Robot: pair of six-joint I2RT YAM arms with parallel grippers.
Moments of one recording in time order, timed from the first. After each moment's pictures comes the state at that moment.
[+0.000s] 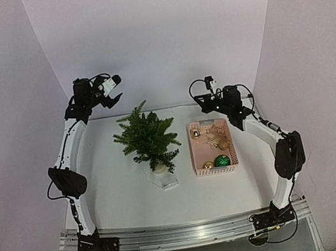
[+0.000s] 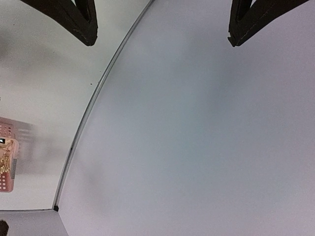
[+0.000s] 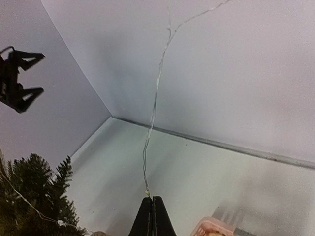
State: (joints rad) left arm -0.27 2.12 2.40 -0.56 0.36 0.85; right arm 0.36 1.85 1.55 0.13 -0.39 0.32
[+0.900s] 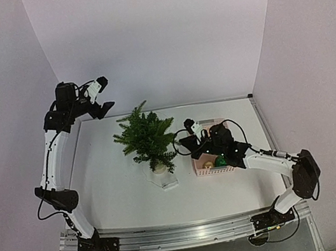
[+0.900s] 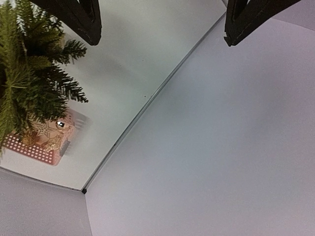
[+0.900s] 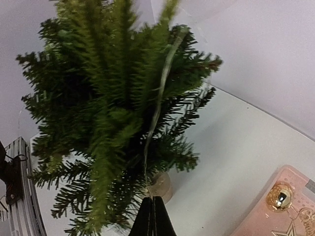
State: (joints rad) left arm -0.29 1.83 2.35 -0.95 0.38 0.59; right arm 0.77 1.53 1.07 0.19 -0.19 0.10
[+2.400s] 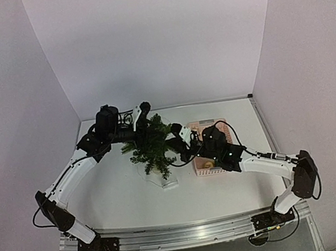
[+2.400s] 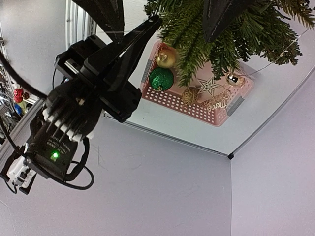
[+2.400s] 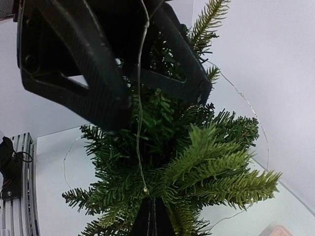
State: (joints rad) left arm -0.69 1.60 1.69 -0.45 0.69 0.06; right arm 0.90 1.55 1.19 0.24 -0.15 -0.08
